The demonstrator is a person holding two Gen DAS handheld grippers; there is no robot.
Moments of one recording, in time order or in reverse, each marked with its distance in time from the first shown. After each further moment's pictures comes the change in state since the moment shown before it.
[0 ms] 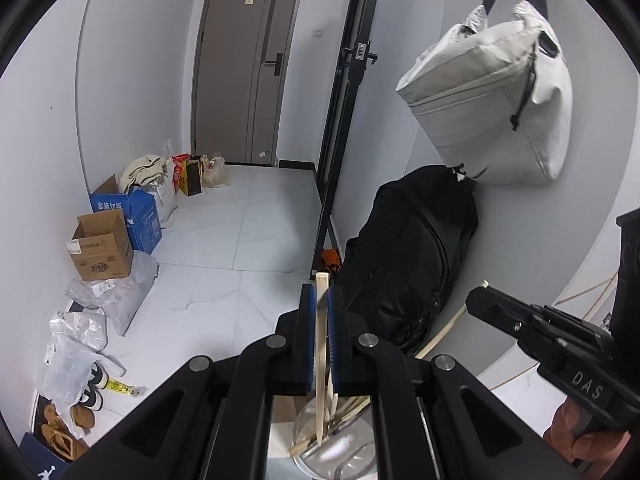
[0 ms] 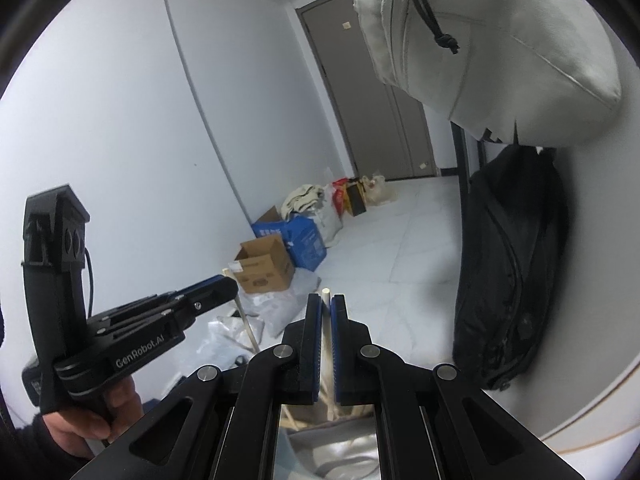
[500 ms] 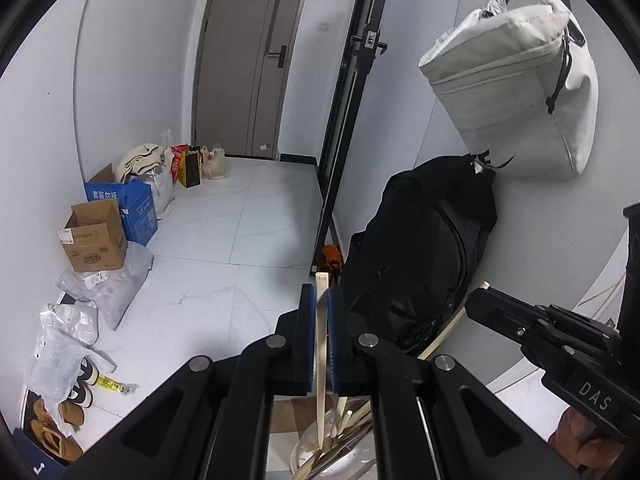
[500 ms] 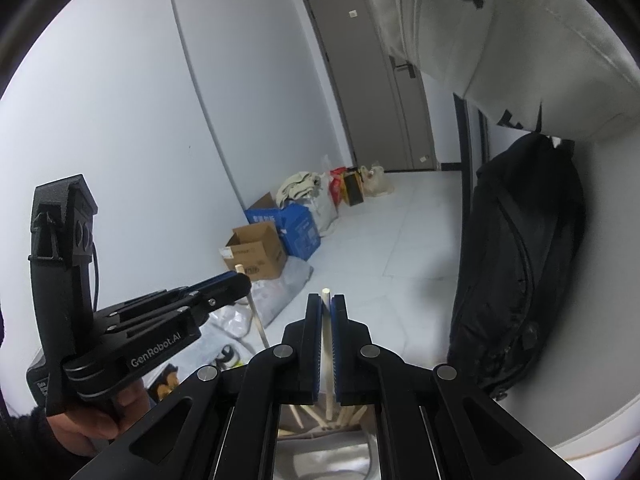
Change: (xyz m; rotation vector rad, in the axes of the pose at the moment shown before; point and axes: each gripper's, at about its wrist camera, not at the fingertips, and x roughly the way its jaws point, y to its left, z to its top) left arm 0.029 0.005 -0.004 -0.015 0.016 -0.005; right arm 0.036 -0.005 -0.004 -0.040 0.047 -0.010
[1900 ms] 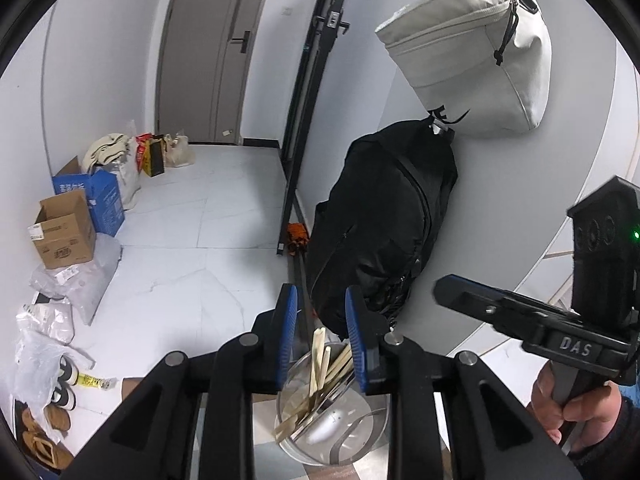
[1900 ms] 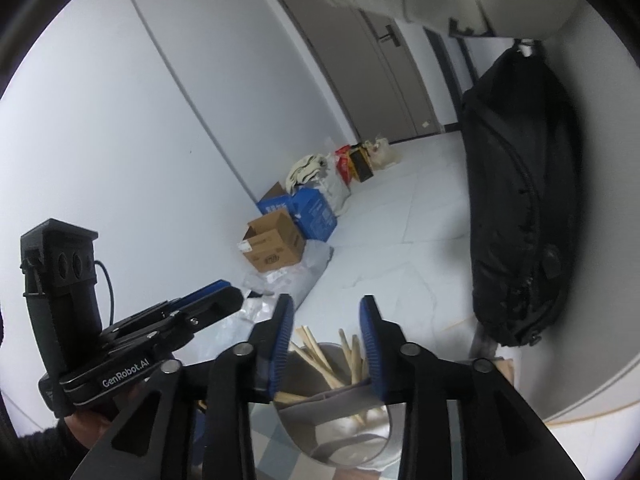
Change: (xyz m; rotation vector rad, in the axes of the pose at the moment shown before) left arm -0.009 -0.004 -0.027 0.044 0.061 -0.125; right arm -0.001 -0.036 -0.038 0.175 0.044 0.091
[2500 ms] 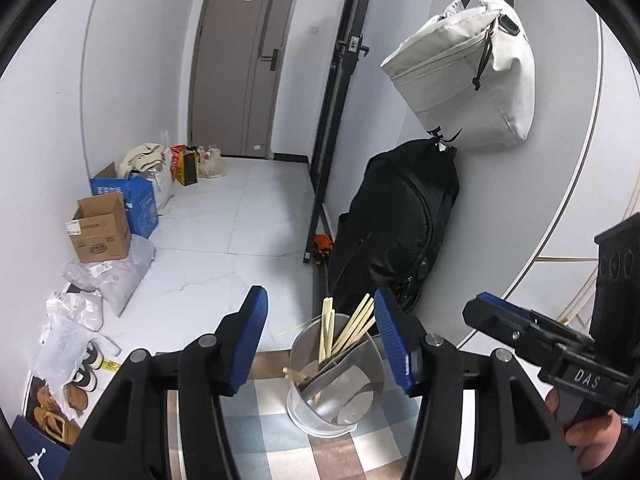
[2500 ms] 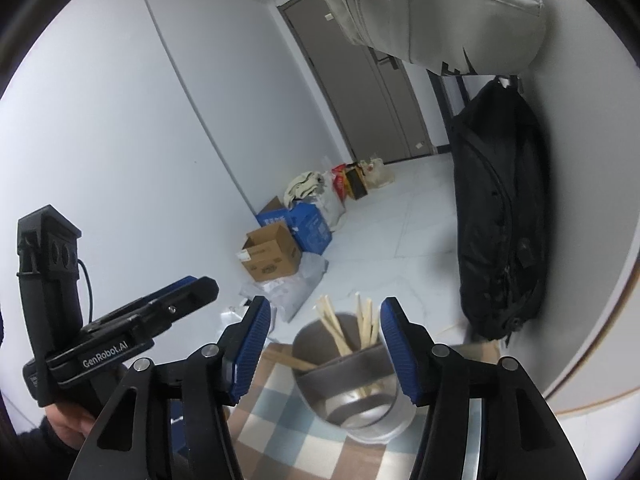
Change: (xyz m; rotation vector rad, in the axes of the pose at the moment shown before) left arm -0.052 -0.016 -0.019 -0.027 -0.070 0.113; right arm -0.052 0.032 -0.033 -0.029 -0.071 -0.032
